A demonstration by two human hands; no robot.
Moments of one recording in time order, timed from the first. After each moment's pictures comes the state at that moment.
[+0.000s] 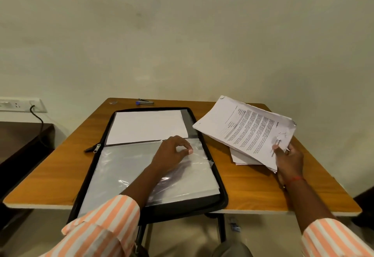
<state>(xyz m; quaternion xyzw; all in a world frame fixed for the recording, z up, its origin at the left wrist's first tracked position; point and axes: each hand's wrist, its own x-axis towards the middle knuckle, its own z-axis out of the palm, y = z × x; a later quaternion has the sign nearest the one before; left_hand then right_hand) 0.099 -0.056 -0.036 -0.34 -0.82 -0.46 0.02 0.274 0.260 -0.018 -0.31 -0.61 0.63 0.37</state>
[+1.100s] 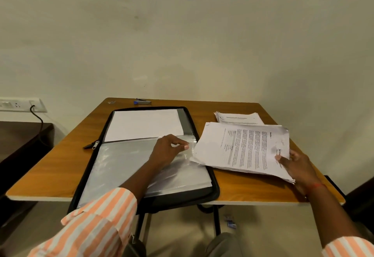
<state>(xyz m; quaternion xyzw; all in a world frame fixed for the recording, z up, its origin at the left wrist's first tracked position) 0.115 -0.051 -0.027 -0.27 -0.82 -0.50 0.00 0.341 0.289 -0.006 -0.29 -0.70 0.61 0.23</state>
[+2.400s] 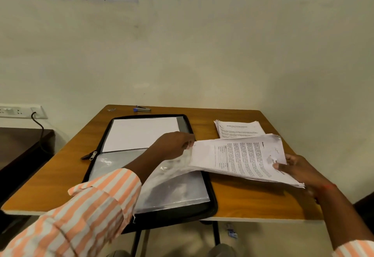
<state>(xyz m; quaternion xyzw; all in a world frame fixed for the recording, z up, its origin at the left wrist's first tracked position) 0.084 -0.024 0.036 -0.46 -0.87 -0.13 0.04 0.329 0.315 0.037 -0.23 -0.76 0.61 0.06</state>
